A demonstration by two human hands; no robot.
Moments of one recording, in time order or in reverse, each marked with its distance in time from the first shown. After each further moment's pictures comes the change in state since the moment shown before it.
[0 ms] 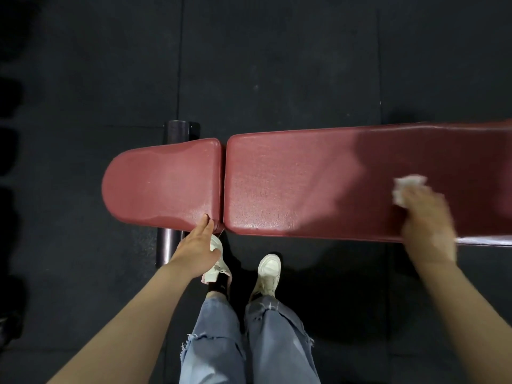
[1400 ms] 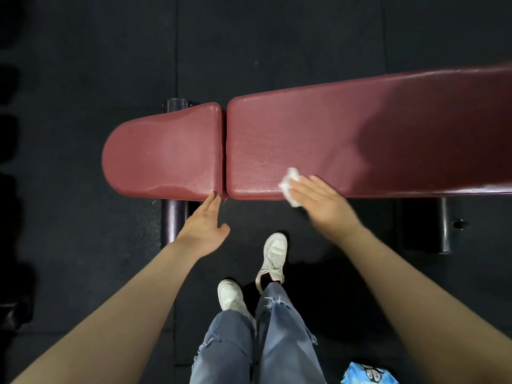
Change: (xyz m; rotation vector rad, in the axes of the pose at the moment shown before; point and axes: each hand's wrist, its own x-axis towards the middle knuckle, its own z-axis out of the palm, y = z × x) left_hand -0.022 -0.005 0.031 -0.035 0.111 0.080; right_hand -0.048 -0.076 0.122 -0.054 -0.146 -0.776
